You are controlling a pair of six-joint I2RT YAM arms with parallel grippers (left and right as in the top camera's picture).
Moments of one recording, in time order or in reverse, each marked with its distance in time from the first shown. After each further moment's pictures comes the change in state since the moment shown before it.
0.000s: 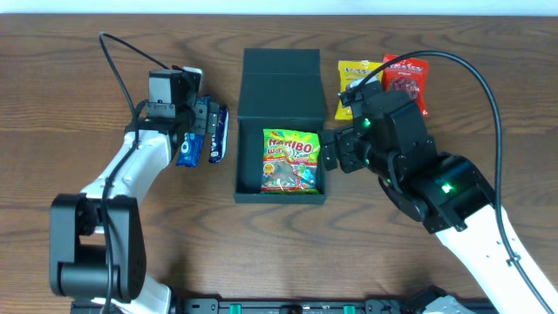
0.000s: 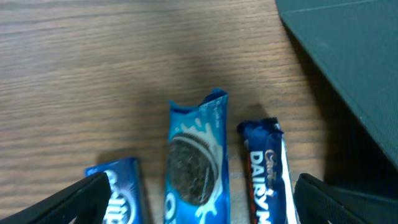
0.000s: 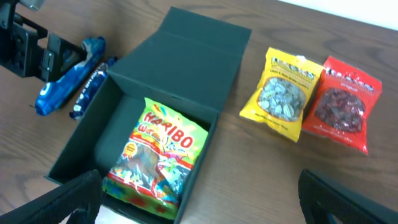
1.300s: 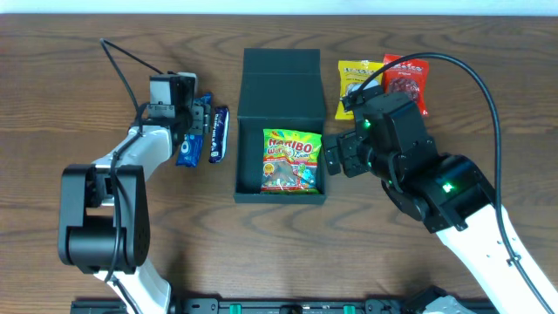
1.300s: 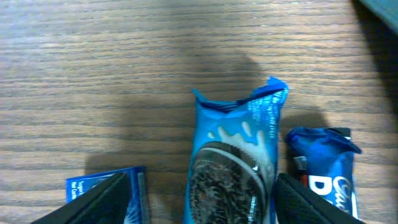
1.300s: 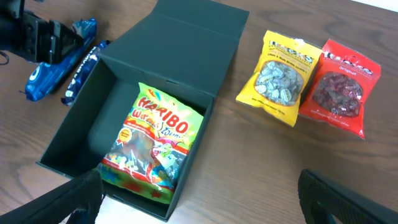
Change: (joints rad) left arm 0.040 0.146 0.000 0.102 -0.013 -0.048; right arm -0.005 0.000 0.000 -0.051 0.000 0.000
